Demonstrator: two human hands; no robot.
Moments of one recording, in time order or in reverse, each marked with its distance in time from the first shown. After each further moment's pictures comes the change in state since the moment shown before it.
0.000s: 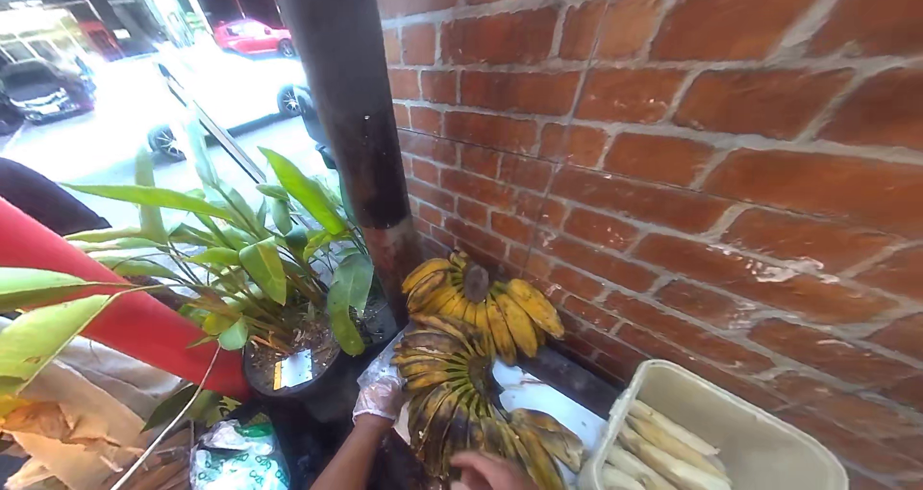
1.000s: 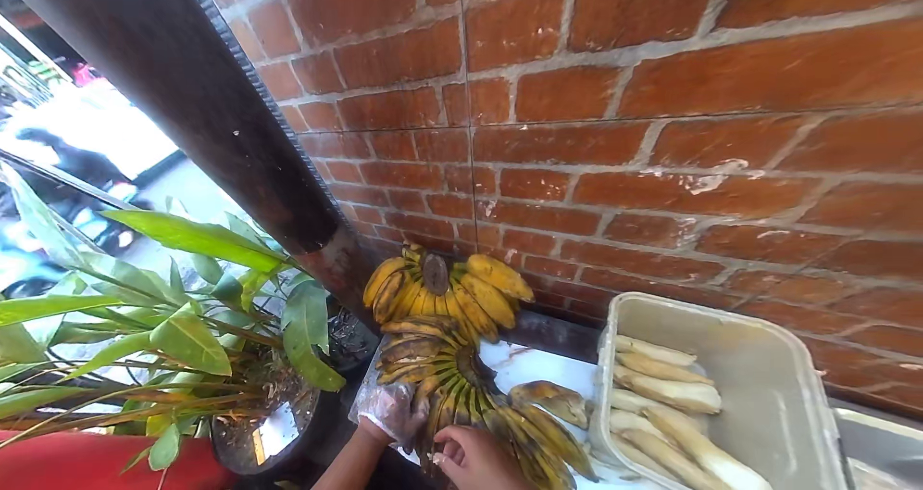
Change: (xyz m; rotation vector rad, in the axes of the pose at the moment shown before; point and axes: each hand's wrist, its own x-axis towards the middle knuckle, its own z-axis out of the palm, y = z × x) left_hand 0.030 0.010 -0.027 0.020 0.043 0.574; right_hand 0.075 0.018 0.044 0.192 0.008 0.371
